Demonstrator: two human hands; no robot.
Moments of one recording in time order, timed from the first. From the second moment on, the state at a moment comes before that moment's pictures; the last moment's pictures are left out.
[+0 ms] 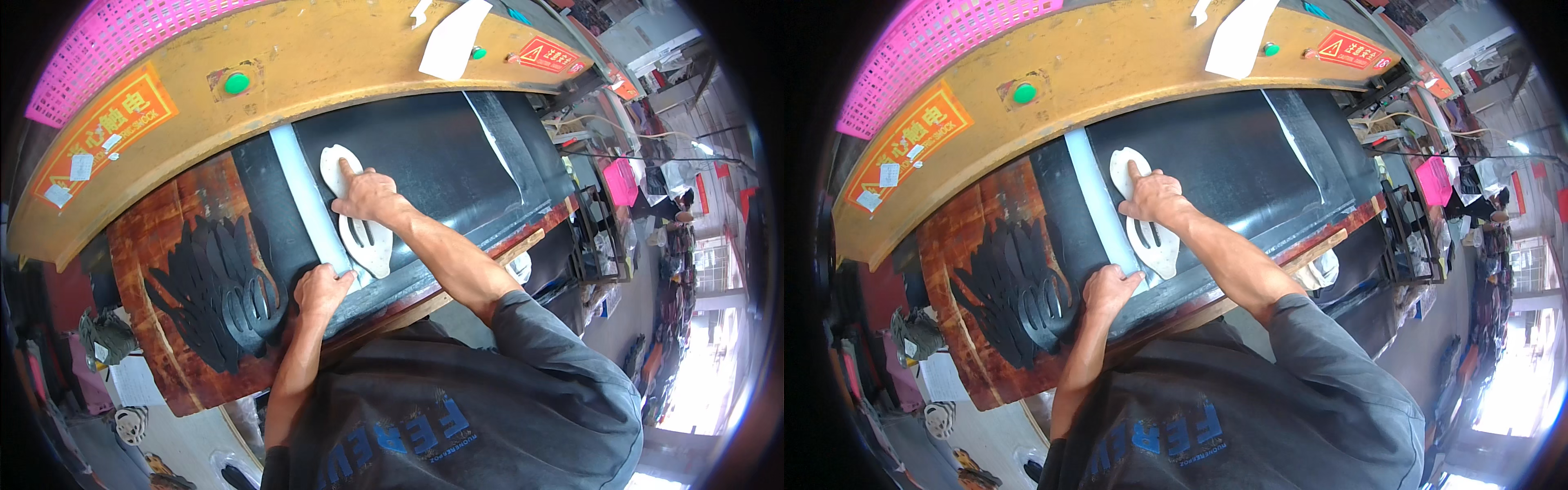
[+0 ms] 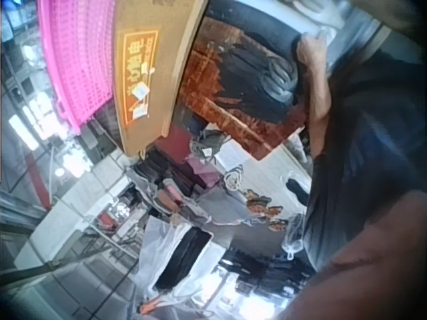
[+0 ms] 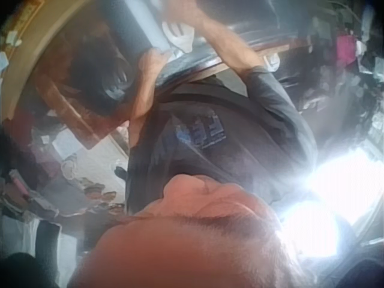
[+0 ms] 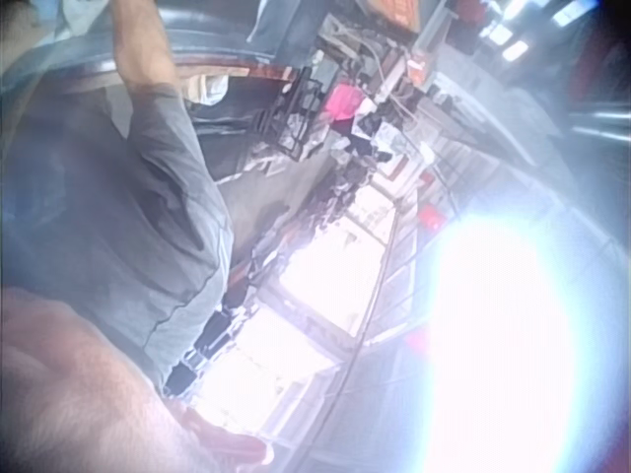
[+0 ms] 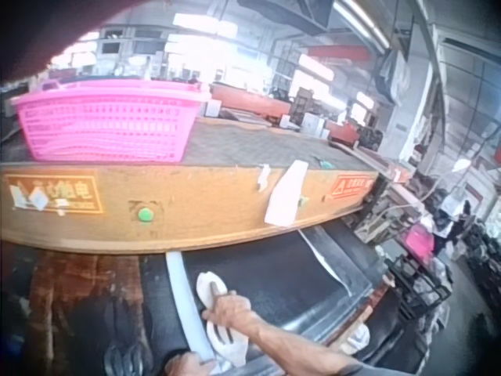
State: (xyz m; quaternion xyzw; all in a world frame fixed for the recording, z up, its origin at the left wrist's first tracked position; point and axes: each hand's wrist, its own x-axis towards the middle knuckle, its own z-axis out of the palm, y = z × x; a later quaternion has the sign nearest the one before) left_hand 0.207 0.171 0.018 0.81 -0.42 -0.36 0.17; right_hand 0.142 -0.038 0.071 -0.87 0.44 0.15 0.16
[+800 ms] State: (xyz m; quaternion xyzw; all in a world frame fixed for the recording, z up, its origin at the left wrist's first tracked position) left_hand 0.230 0.137 0.010 0.81 -0.39 -0.39 0.21; right_hand 0.164 -0.082 0.069 -0.87 0.42 0.18 0.18
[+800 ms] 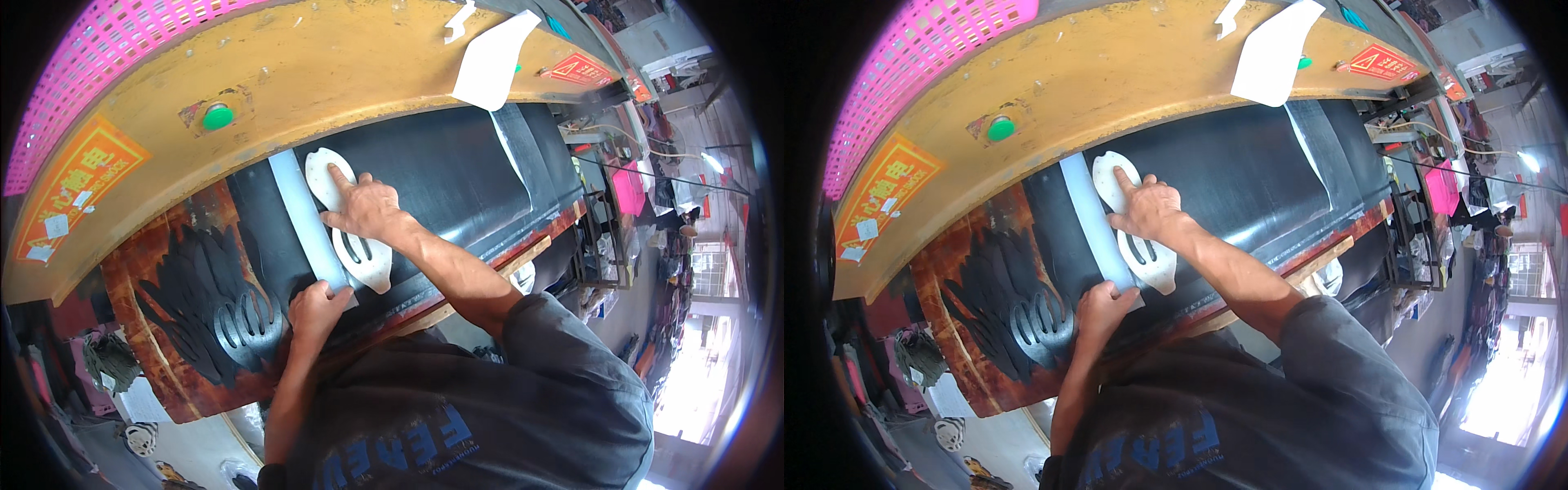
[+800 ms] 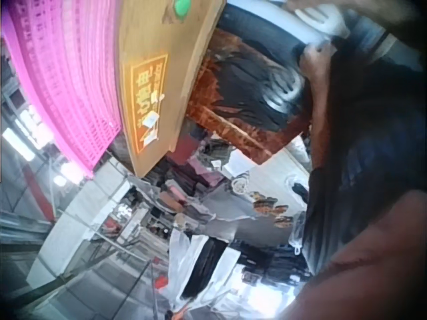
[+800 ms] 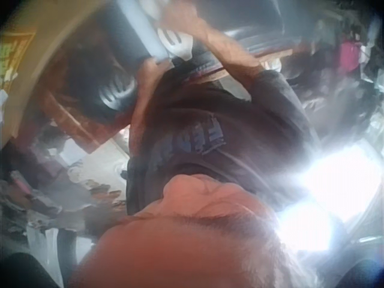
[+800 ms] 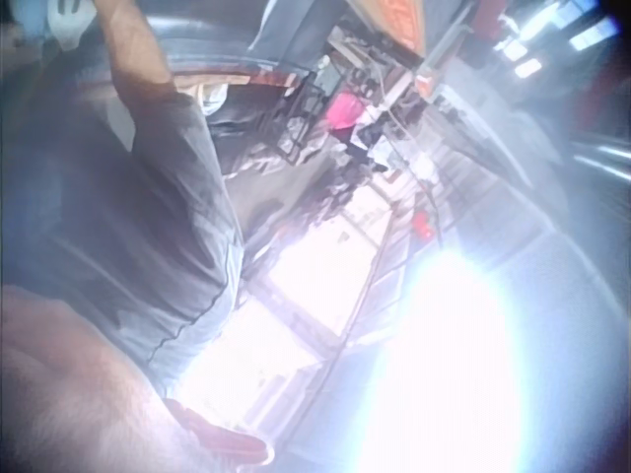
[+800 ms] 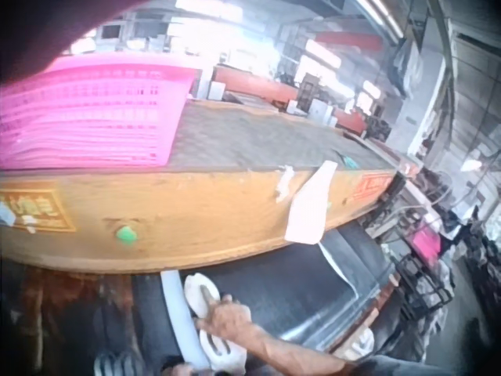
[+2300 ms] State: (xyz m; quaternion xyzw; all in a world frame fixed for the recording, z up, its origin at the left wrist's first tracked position) left_hand 0.354 0.001 -0.036 0.81 -0.38 -0.08 0.44; right_hand 0.052 -0.238 -0.016 -0.89 0.39 -0.21 0.15
